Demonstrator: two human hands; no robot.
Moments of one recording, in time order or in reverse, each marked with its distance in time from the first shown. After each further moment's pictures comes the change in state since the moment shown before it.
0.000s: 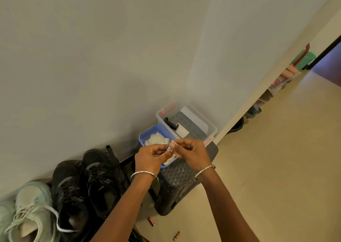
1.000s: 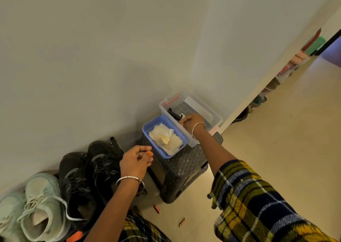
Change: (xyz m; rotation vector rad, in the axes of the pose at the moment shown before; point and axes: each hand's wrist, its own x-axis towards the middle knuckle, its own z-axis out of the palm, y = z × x) left_hand -0.014 -0.047 -0.035 -0.106 0.189 -0.162; right_hand 0.134 0.053 -0.012 -0.603 0.106 0.291
